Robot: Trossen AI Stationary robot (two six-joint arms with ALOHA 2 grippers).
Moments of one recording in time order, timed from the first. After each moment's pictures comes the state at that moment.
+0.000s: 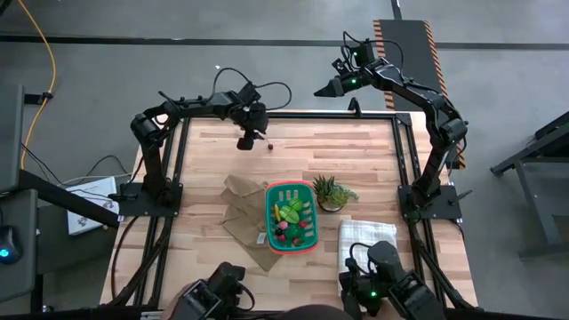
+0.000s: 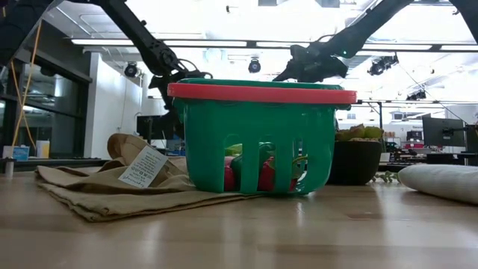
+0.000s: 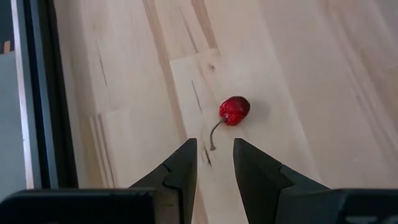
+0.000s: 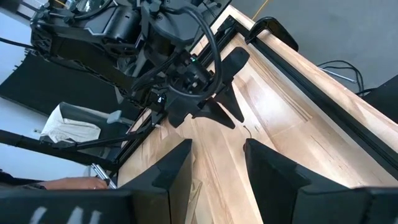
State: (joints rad) left arm 0.89 1.90 1.26 -0.54 0.39 0.99; right arm -1.00 1.82 1.49 -0.38 -1.02 0.24
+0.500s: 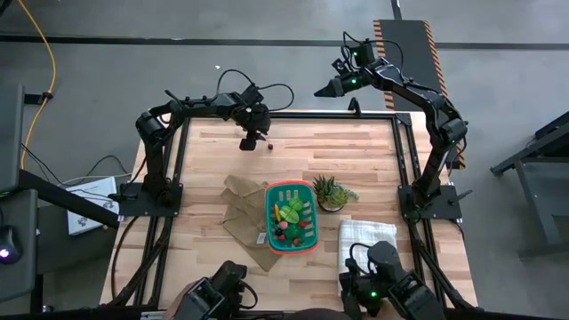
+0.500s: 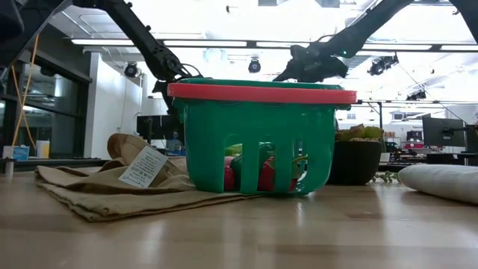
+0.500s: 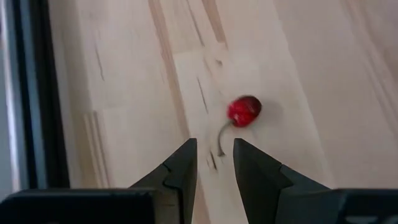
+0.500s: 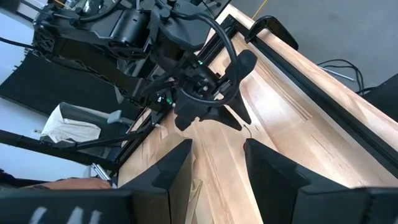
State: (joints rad) left arm 0.88 1.95 1.28 -0.53 0.37 0.96; right arm -1.00 1.82 1.49 -0.39 -1.02 0.24
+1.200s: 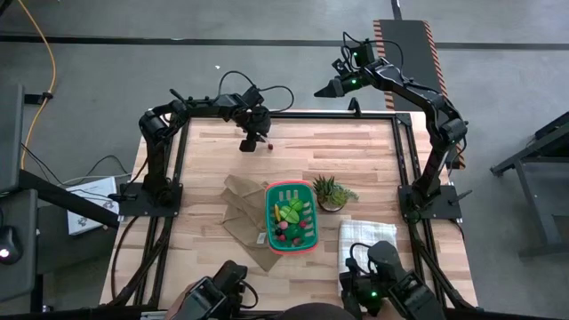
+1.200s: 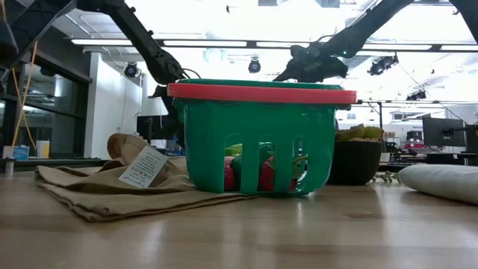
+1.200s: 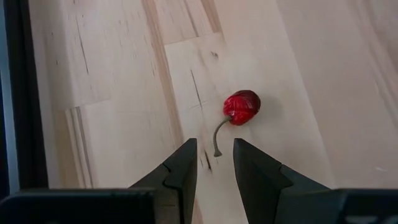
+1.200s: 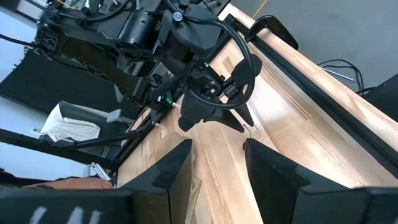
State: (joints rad) left arm 0.88 1.98 1.28 -0.52 0.39 0.96; right arm -1.00 1.82 1.49 -0.39 -1.02 0.23
